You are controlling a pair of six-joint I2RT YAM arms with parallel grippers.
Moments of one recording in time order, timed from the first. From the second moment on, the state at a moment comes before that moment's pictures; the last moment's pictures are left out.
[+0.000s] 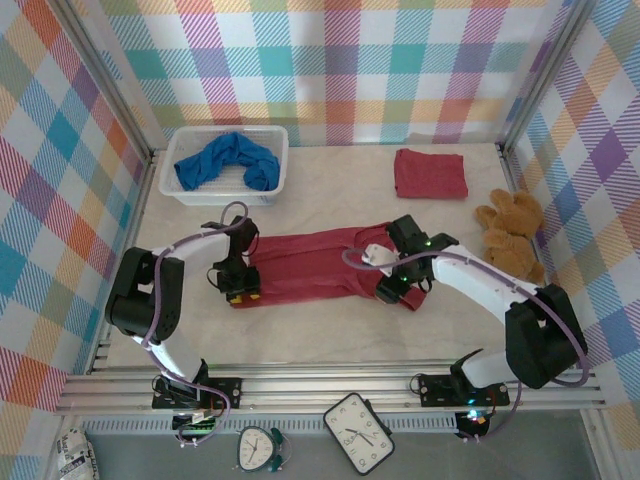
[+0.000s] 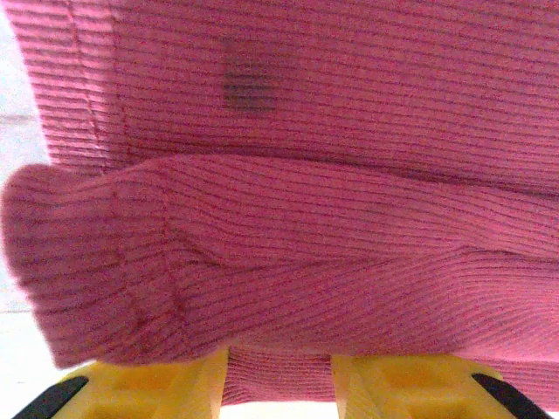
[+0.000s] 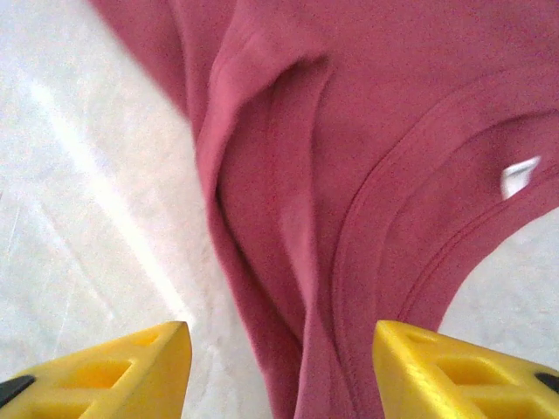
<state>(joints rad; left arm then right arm) -0.28 1.69 0.98 -0.93 0.08 -0.50 0.55 1.39 0.87 -0.76 -0.14 -0.52</state>
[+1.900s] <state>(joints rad) -0.14 1.63 1.01 -0.97 0.06 -0.40 0.43 1.68 1.10 -0.99 -0.21 -0.48</state>
